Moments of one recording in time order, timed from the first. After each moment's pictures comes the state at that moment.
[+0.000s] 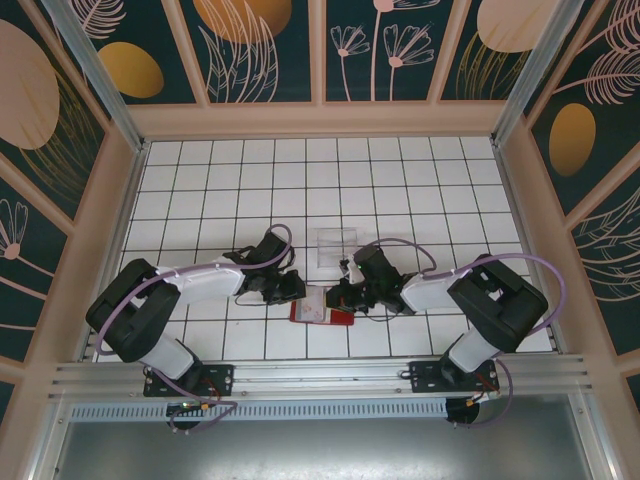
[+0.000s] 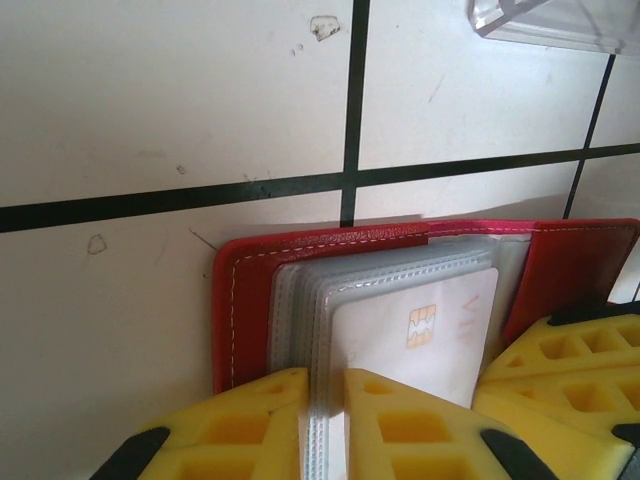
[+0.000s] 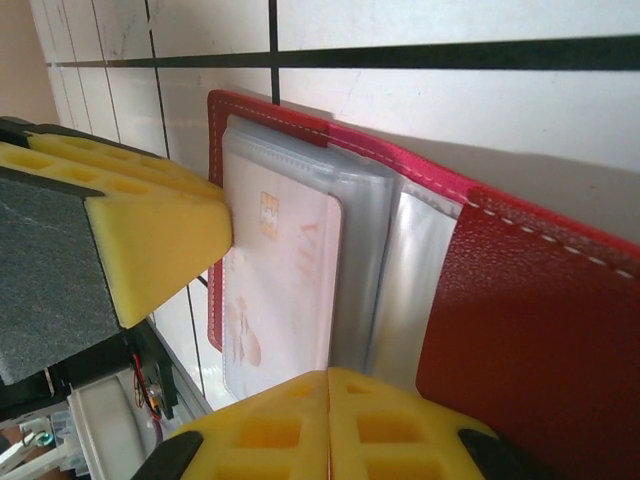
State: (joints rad) left arm -0.71 1.56 0.70 -0.27 0.37 -0.88; right arm 0.79 1.57 0.47 0.30 -0.59 0.96
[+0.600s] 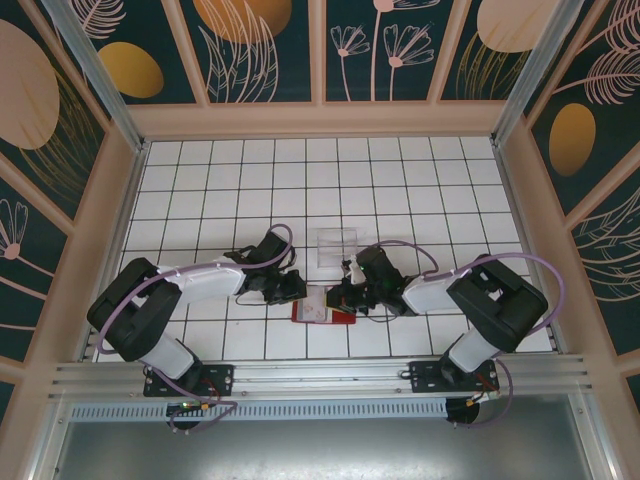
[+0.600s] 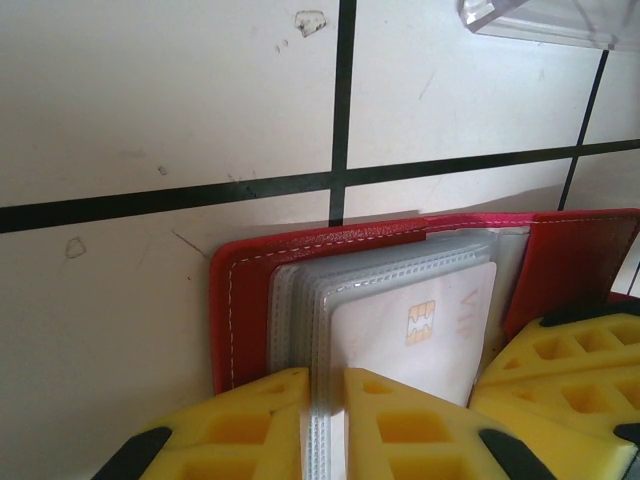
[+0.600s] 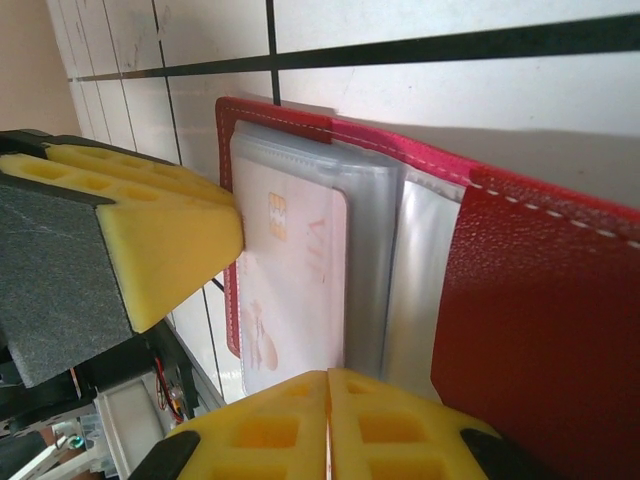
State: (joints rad) left arm -0.71 1.57 0.71 -0.27 0.38 -0.88; right arm 0.78 1.57 0.44 0.36 -0.60 1.02
